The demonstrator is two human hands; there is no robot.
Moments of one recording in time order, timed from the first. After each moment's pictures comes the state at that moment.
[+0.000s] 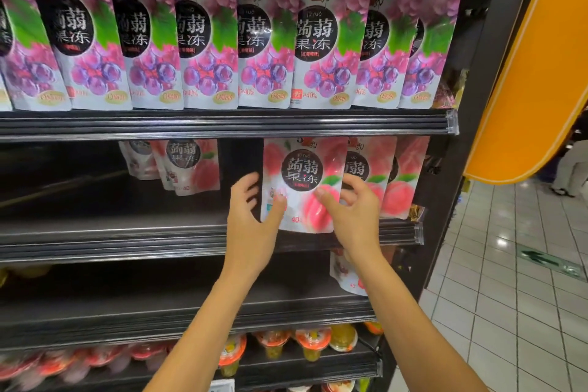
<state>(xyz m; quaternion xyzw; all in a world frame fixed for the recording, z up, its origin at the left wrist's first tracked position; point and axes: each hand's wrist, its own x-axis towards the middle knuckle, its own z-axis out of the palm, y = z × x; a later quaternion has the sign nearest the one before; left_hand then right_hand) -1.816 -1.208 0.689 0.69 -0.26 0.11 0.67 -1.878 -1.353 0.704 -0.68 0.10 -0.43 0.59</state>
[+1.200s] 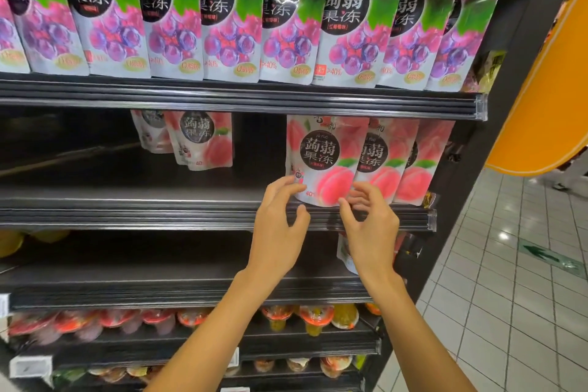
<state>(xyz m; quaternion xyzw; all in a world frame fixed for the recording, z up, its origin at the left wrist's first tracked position) -1.836 -1.211 0.665 0.75 -0.33 0.16 0.55 -1.894 -1.349 0.657 -0.77 0.14 -0.51 0.35</state>
